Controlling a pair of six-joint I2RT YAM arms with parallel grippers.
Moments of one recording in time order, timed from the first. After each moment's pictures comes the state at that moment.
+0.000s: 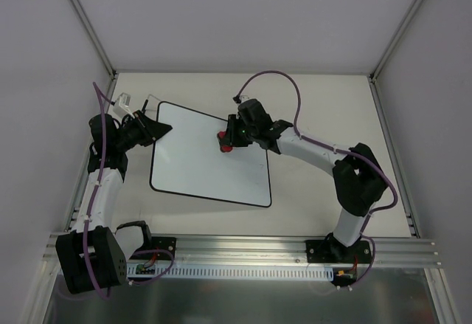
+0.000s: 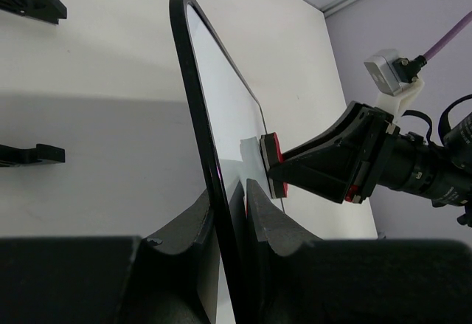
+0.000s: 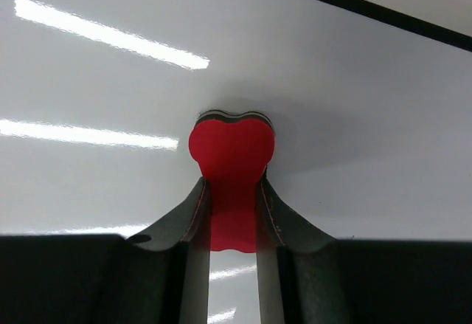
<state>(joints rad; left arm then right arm) 0.20 1.04 0.67 0.05 0.78 -0.62 0.78 1.79 1.32 -0.24 -0.11 0.58</state>
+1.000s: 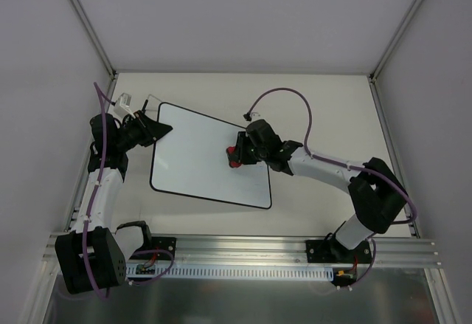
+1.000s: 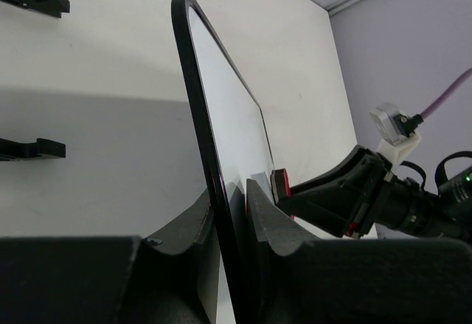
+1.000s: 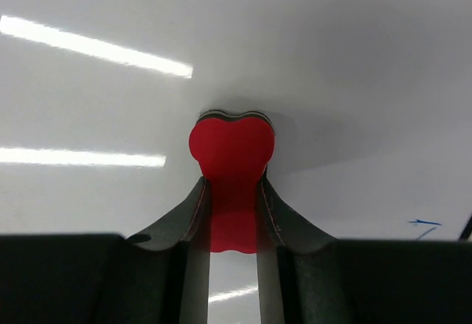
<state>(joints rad) 0.18 1.04 0.67 0.03 0.75 -0.62 0.82 1.61 1.00 -0.12 -0.02 0.66</state>
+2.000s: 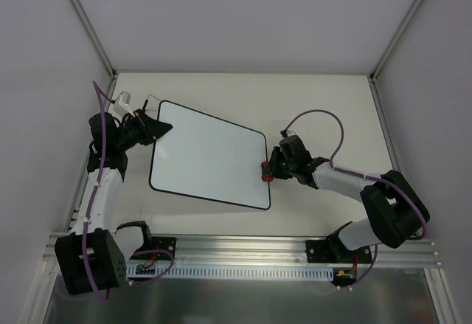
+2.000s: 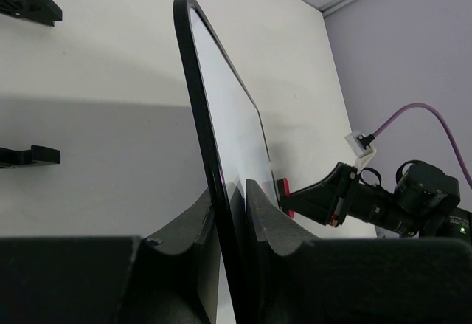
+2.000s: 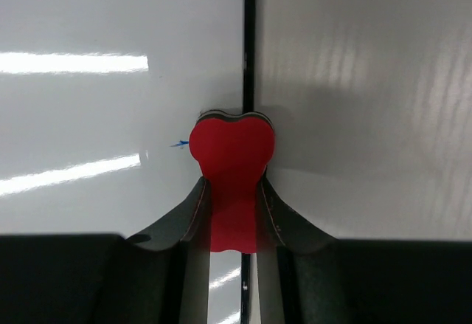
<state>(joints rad) 0.18 1.03 0.68 0.03 0.76 -0.62 0.61 1.44 0.62 -0.03 -0.03 0.69</state>
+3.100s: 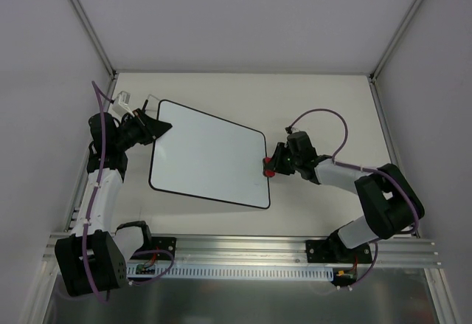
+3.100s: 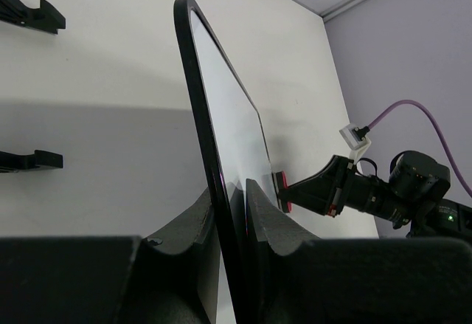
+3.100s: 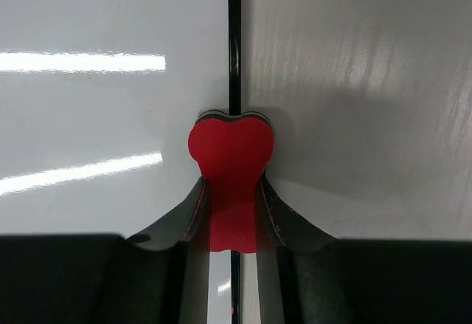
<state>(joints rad) 0.18 1.02 0.69 0.03 0.75 -0.62 0.52 1.51 0.62 0.06 -0.15 0.65</state>
